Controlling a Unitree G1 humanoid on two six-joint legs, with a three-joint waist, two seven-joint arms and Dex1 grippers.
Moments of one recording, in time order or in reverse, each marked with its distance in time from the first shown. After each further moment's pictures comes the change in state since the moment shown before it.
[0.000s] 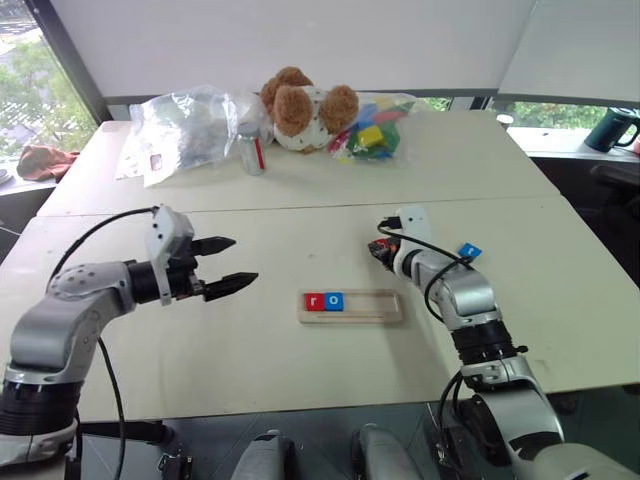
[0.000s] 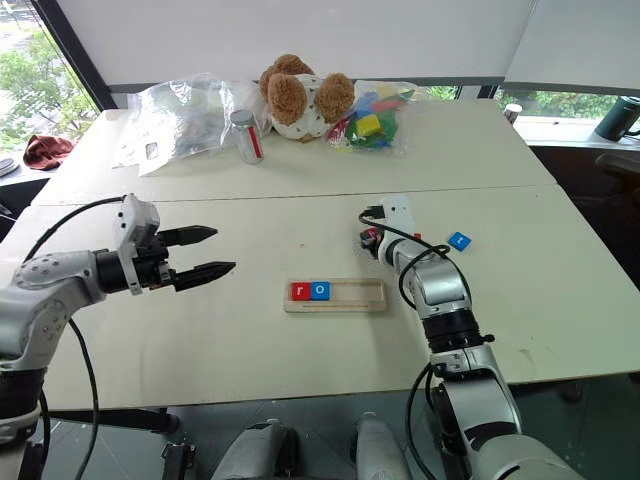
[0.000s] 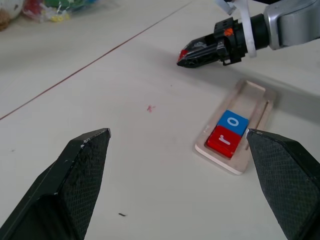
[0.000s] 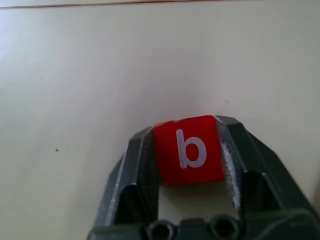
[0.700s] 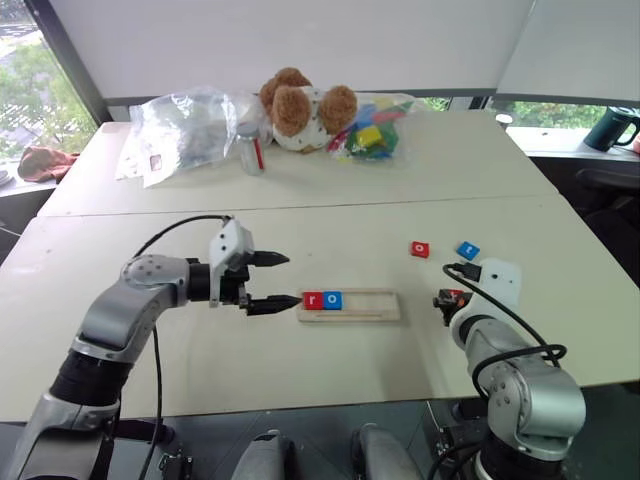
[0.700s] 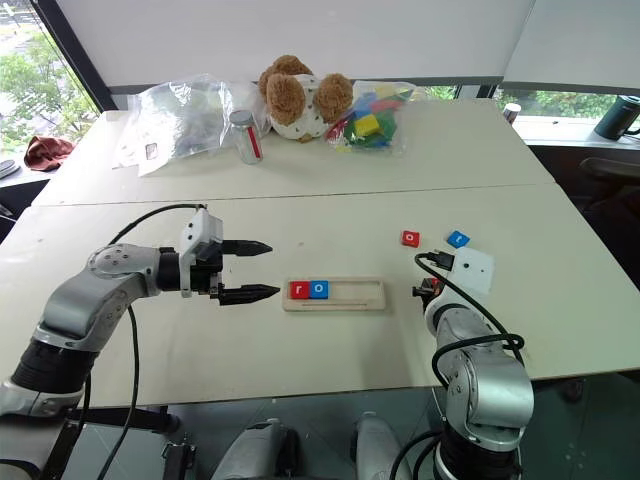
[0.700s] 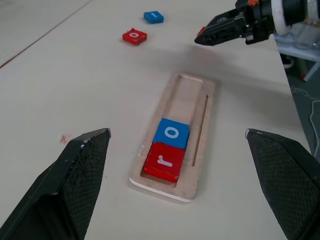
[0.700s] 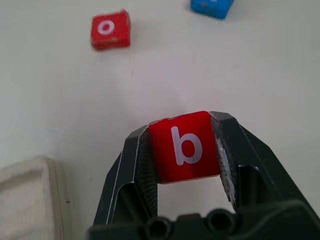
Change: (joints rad) left arm -0.159 -0.071 -0.279 0.104 0.087 -0.120 -0.133; right arm 0.467 0.233 -0.254 -0.967 -0.103 0.624 -0.323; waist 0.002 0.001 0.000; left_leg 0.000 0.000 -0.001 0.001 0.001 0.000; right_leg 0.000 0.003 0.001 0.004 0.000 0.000
